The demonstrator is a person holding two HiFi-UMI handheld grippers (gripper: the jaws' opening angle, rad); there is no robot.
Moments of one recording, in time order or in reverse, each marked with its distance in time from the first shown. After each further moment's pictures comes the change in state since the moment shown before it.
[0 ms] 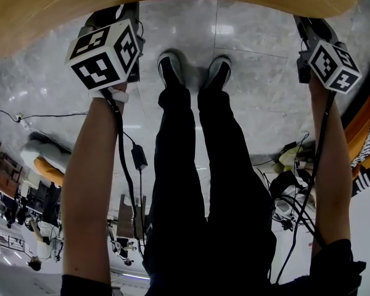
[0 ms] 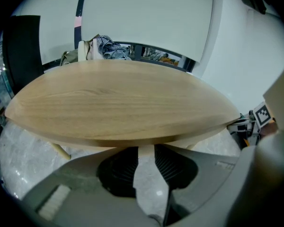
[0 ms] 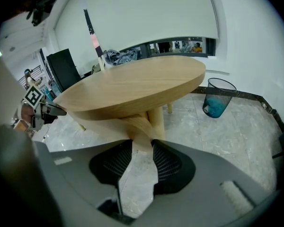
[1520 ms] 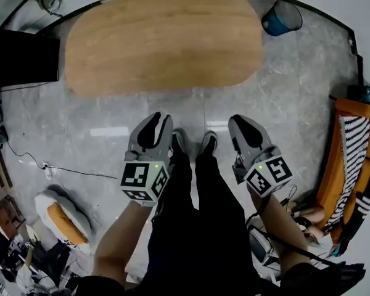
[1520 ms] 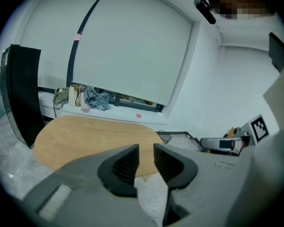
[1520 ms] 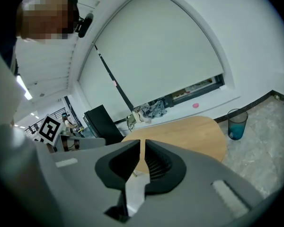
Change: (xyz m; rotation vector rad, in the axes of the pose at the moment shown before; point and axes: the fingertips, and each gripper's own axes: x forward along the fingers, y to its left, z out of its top) left arm -0.362 -0.158 0.156 0.039 -0.320 -0.226; right arm -0.346 0.235 0.187 0.154 -0.416 0.309
